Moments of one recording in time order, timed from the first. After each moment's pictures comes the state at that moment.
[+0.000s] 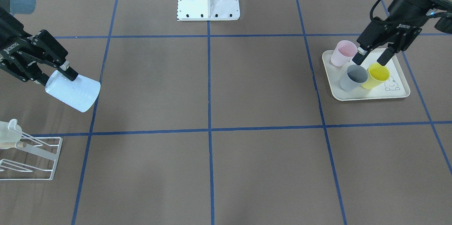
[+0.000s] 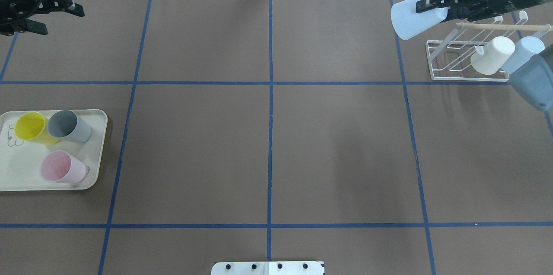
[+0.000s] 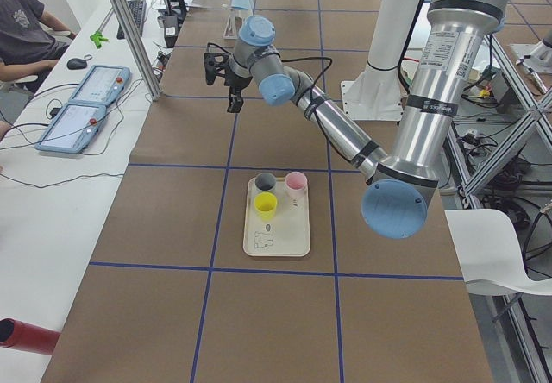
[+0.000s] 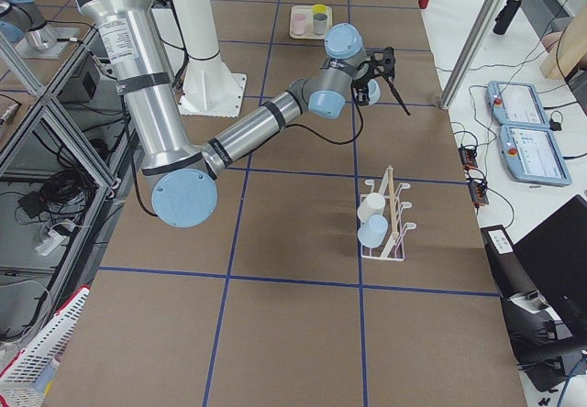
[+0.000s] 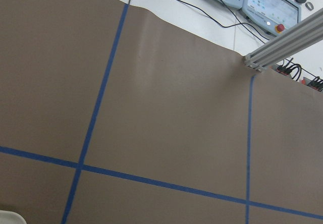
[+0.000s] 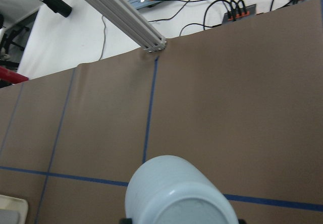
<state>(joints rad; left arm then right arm) -1.13 -1.79 -2.05 -1.86 -2.16 -1.19 1.15 -1.28 1.91 -1.07 2.30 1.10</state>
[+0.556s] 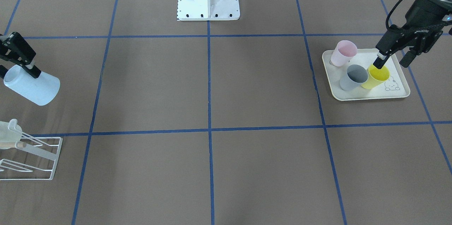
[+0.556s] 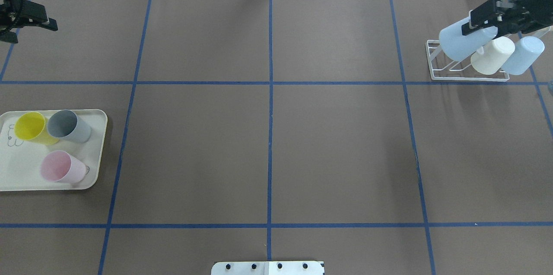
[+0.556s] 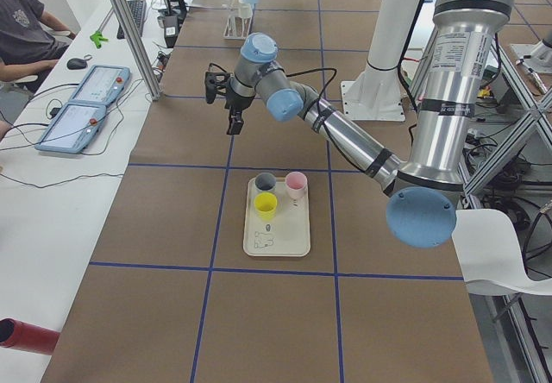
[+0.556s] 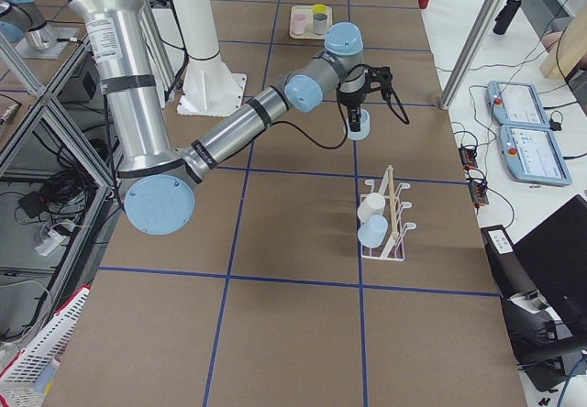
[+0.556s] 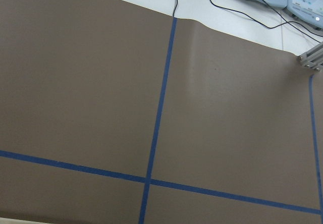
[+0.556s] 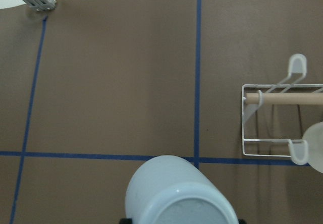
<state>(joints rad) -1.16 -1.70 -2.06 -1.85 -2.13 -1.07 1.22 -1.38 2.02 -1.47 2.30 0.75</state>
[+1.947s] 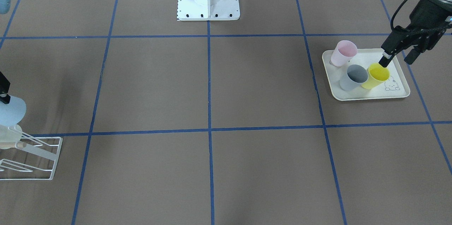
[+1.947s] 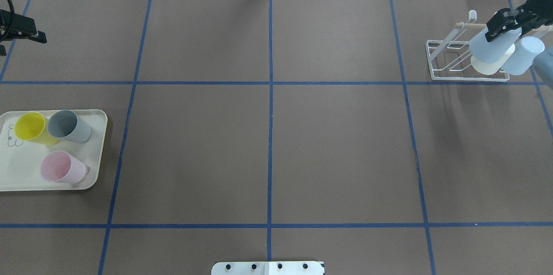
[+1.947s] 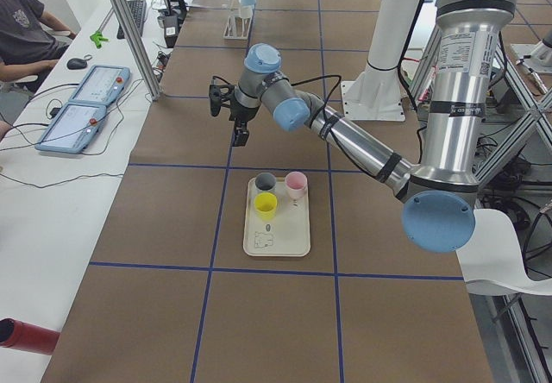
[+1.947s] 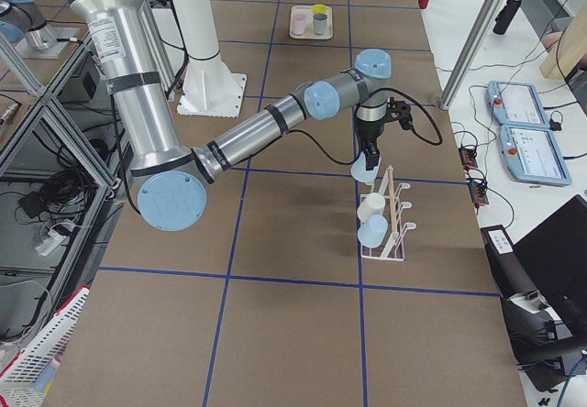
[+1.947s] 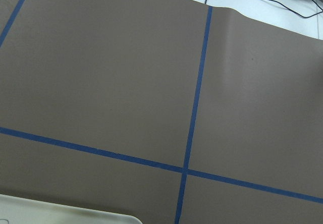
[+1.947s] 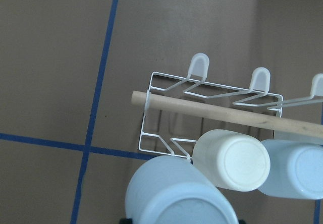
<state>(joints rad) -1.16 -1.64 -2.07 -1.85 -2.13 -1.07 1.22 -1.27 1.84 -1.71 2.16 0.39</state>
